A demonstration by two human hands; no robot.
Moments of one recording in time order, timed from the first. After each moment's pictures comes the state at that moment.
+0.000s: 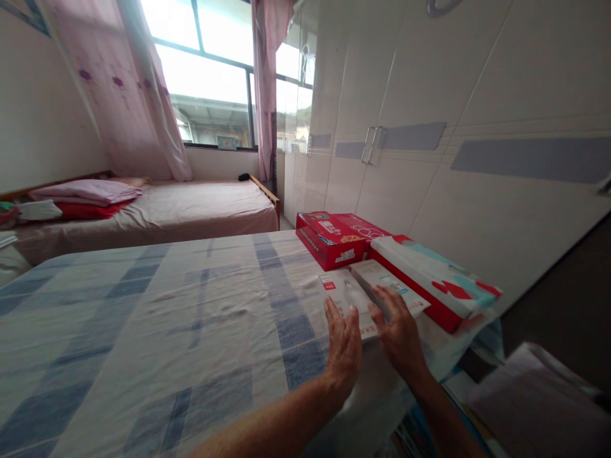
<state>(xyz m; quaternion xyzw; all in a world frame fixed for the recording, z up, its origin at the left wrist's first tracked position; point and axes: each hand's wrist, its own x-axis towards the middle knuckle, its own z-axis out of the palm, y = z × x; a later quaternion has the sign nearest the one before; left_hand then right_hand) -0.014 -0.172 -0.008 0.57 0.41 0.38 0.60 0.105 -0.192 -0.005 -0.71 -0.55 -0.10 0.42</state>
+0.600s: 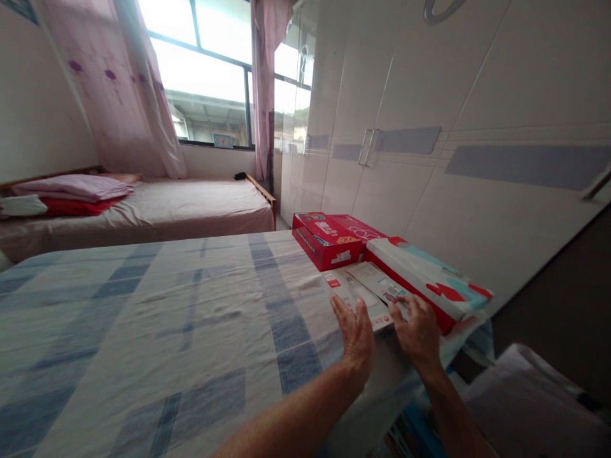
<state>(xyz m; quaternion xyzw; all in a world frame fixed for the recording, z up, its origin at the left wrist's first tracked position) 0.029 -0.169 -0.004 0.55 0.45 0.37 0.60 0.167 -0.197 -0.030 -0.79 -0.46 -0.21 0.34</state>
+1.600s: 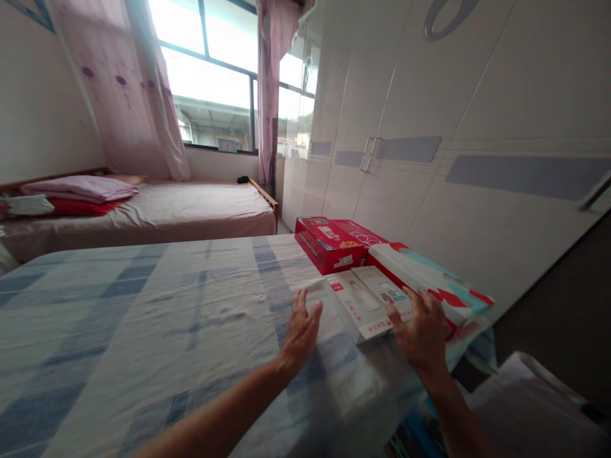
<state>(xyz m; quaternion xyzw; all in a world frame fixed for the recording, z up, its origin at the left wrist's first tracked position) -0.074 -0.119 -0.003 0.66 0.45 0.37 0.48 0.131 -0.204 0.009 -0.78 -0.46 -0.27 0.32</state>
